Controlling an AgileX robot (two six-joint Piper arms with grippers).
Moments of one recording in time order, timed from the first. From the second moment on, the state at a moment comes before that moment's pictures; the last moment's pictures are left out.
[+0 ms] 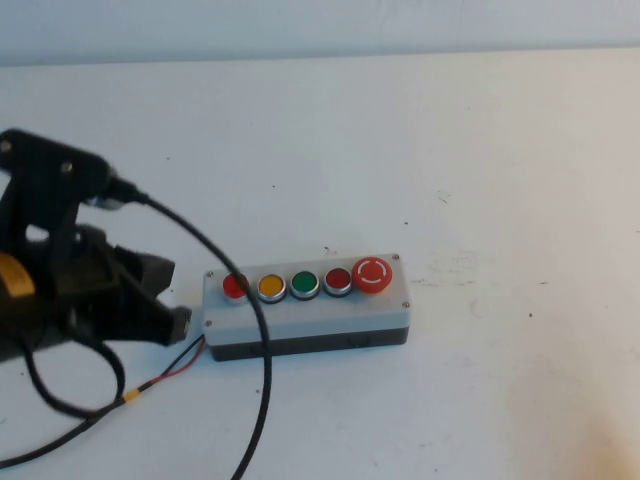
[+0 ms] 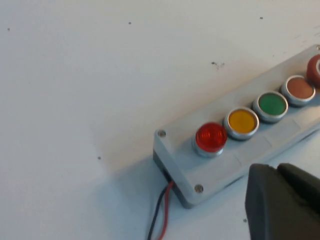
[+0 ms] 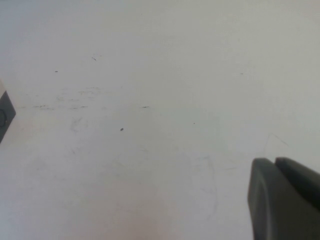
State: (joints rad) right arm 0.08 -0.01 0.03 0.07 0.34 0.04; left arm -0.44 1.06 -0.80 -0.12 0.53 0.21
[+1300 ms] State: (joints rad) right arm 0.08 -0.01 0.03 0.07 0.34 0.04; left arm -0.28 0.04 0.02 -0.05 -0.16 0.21
